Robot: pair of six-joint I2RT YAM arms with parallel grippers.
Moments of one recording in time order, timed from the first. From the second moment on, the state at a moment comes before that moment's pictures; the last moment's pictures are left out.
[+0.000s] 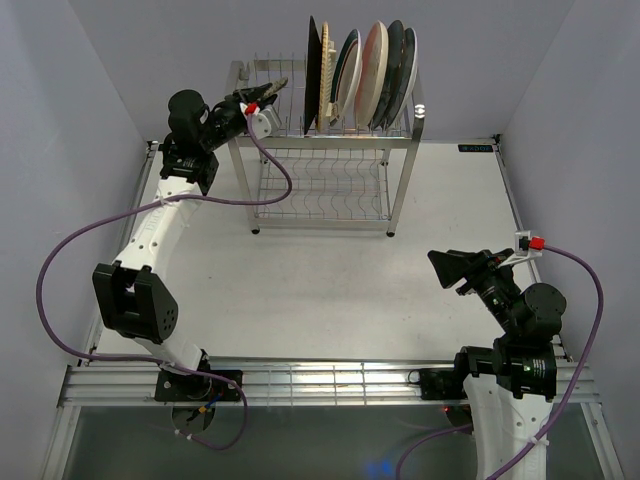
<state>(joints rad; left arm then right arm) -0.21 1.62 1.58 0.21 0.71 0.90 -0.07 0.20 0.59 -0.37 -0.55 0.60</state>
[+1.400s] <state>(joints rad) -0.22 1.60 1.72 -0.14 0.69 1.04 -0.07 0.20 0.59 -0.37 -0.55 0.63</state>
